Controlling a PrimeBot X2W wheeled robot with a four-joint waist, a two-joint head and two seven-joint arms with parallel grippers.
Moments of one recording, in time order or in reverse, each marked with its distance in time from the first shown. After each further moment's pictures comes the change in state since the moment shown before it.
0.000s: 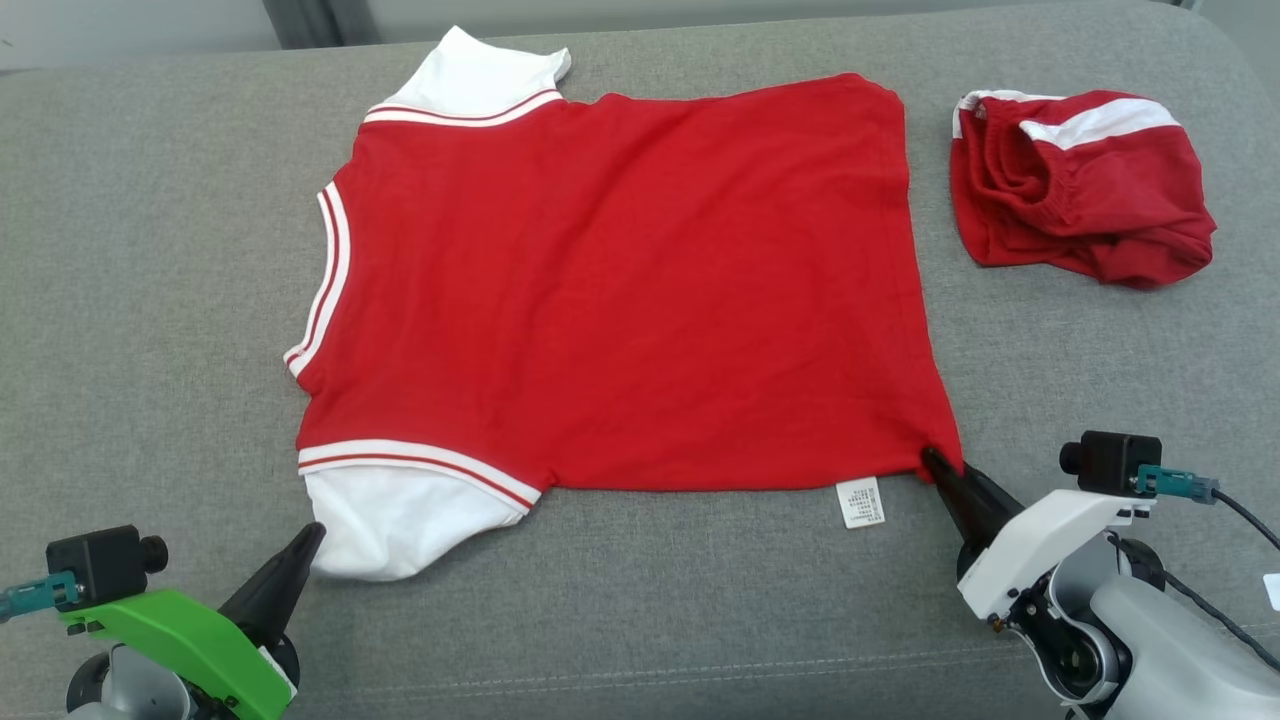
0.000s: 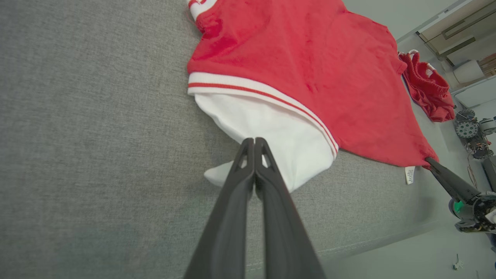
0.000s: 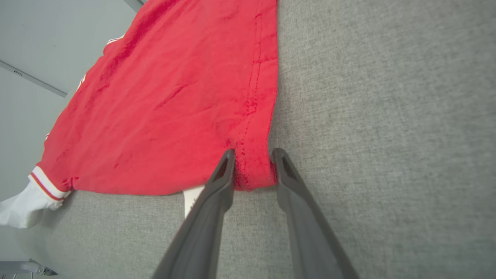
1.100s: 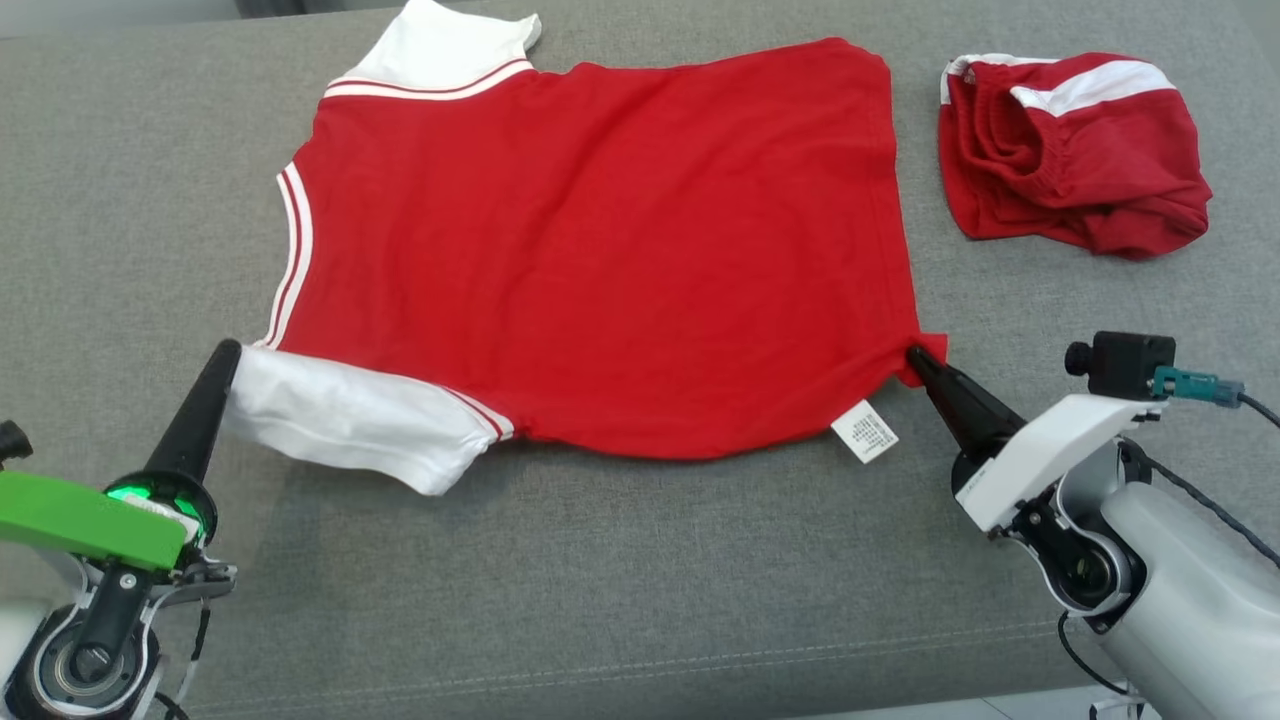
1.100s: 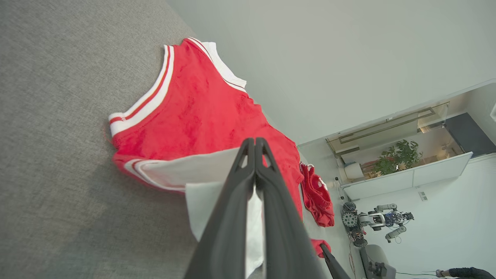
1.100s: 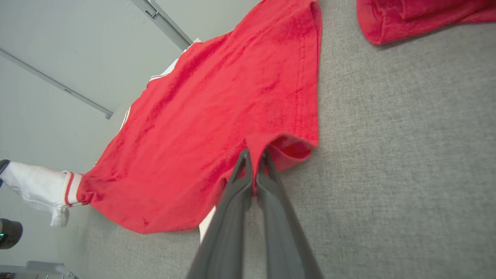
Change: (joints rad) left arm -0.068 -0.077 0.230 -0.106 -0.347 -0.038 -0.051; right arm -0.096 -0.028 -0.024 -0.098 0.040 0.055 0.045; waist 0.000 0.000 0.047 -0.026
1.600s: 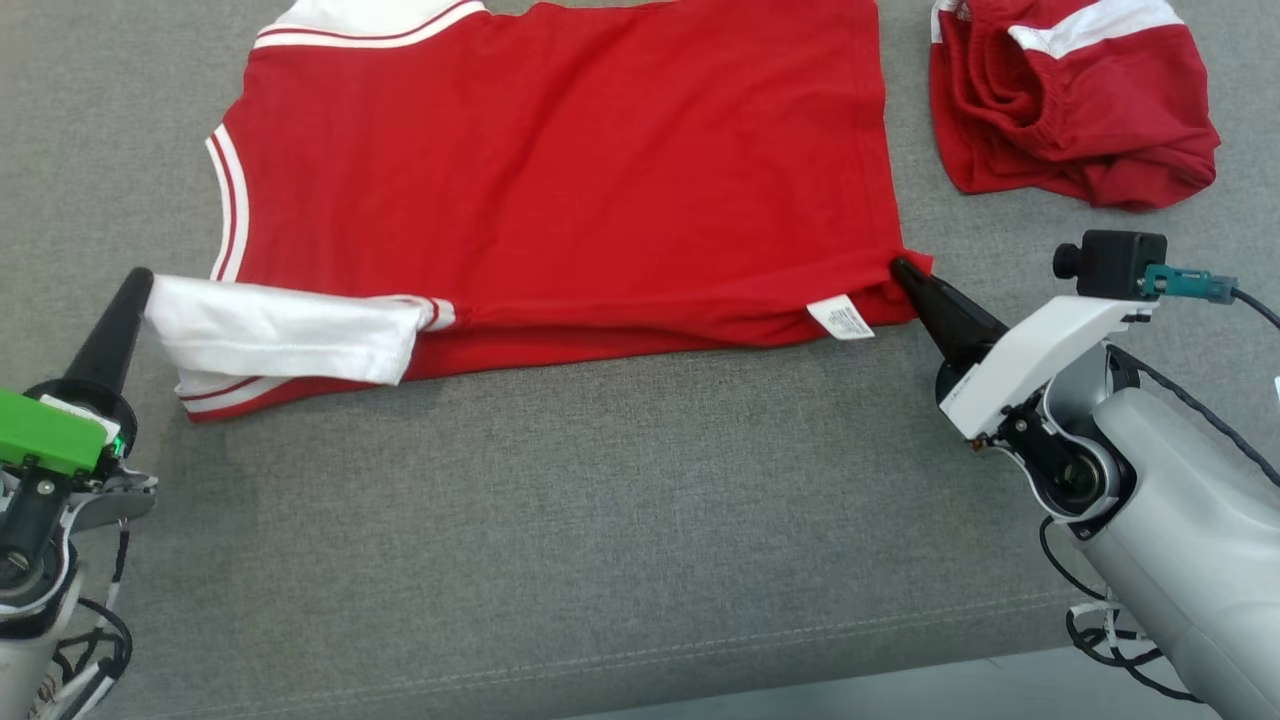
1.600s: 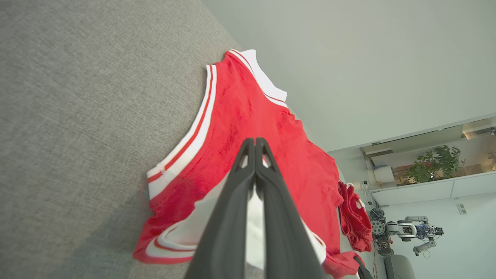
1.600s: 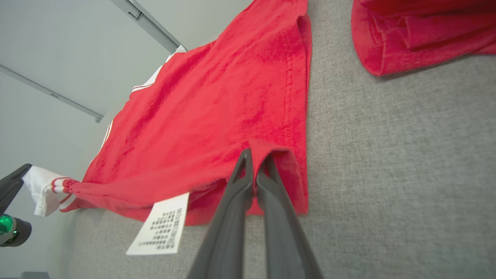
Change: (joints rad) left arm -0.181 0.024 0.016 0.181 -0.024 0.038 0.086; right arm -0.165 0.037 -0.008 0.061 0.009 -0.002 0.079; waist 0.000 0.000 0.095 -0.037
